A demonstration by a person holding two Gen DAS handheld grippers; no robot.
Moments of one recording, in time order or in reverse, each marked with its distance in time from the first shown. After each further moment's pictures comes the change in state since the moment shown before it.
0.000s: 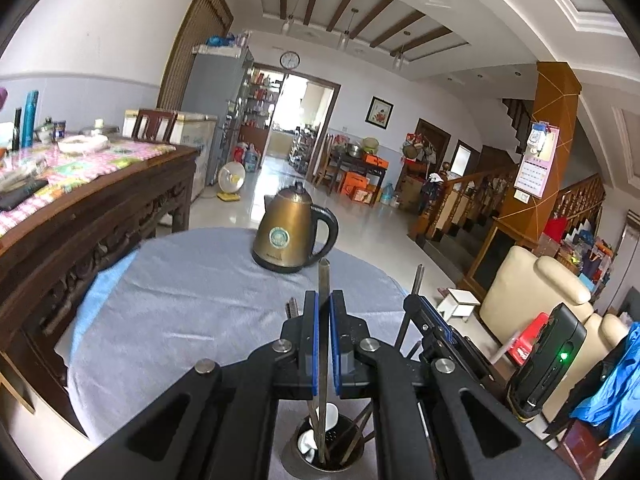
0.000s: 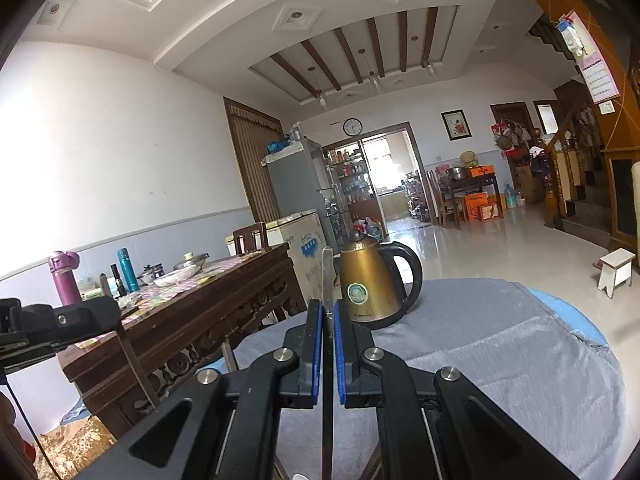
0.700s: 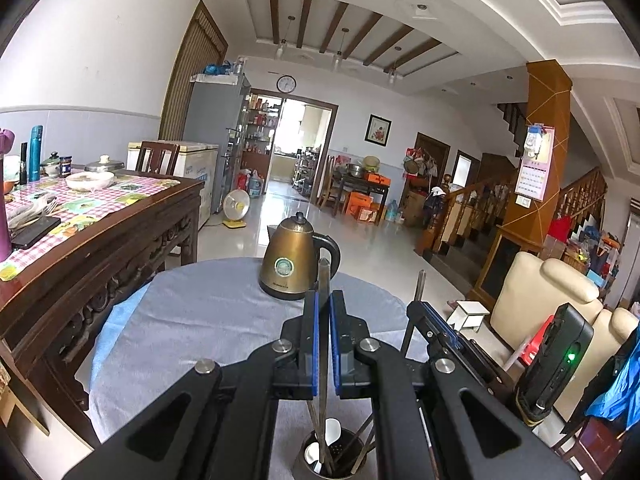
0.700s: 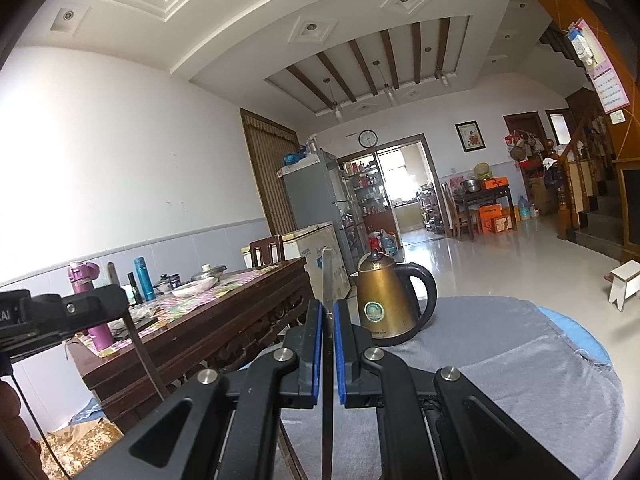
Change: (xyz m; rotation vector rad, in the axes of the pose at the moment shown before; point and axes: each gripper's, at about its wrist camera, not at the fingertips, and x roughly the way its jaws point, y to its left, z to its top) left arm -0.034 -0.015 0.013 0.068 -0.095 0.037; right arm -0.025 0.011 0.022 -0.012 -0.045 0.056
